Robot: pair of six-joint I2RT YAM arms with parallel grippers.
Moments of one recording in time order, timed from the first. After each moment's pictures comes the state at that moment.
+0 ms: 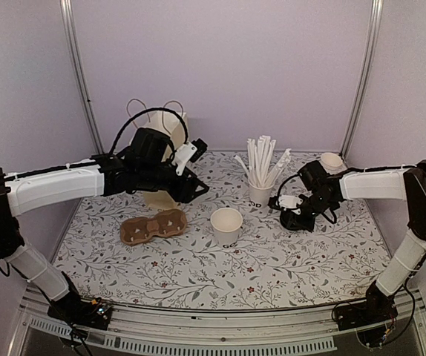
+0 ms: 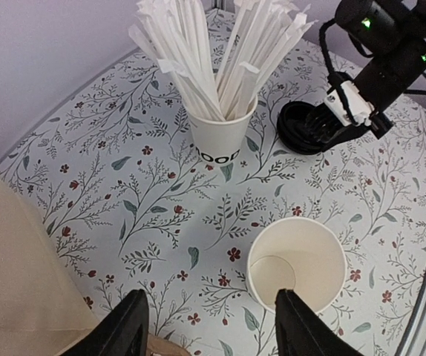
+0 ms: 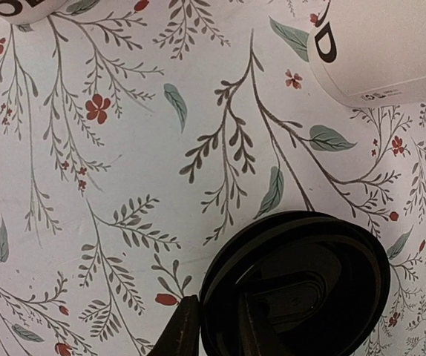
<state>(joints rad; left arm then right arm) -0.77 1.54 1.20 -0.25 0.13 0.07 0.46 1.68 0.98 -0.47 -0.17 -0.76</state>
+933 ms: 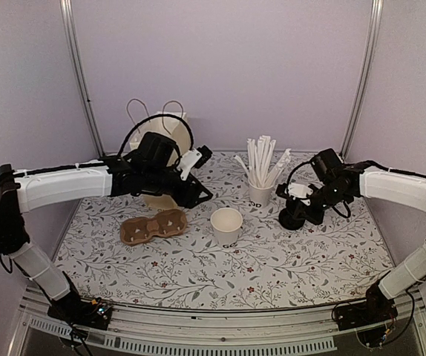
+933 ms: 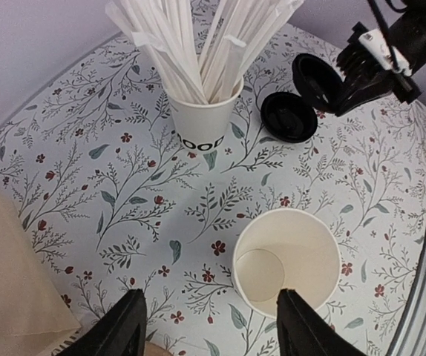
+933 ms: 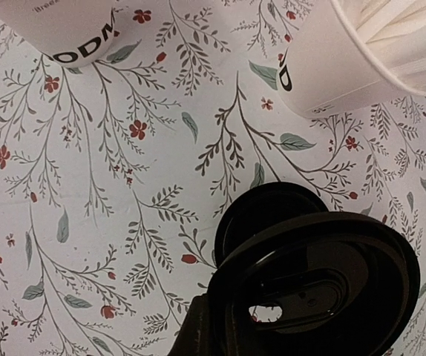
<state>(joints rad) -0.77 1.58 1.20 -0.25 0.18 0.06 0.46 1.51 1.00 -0.60 -0.19 -0.70</state>
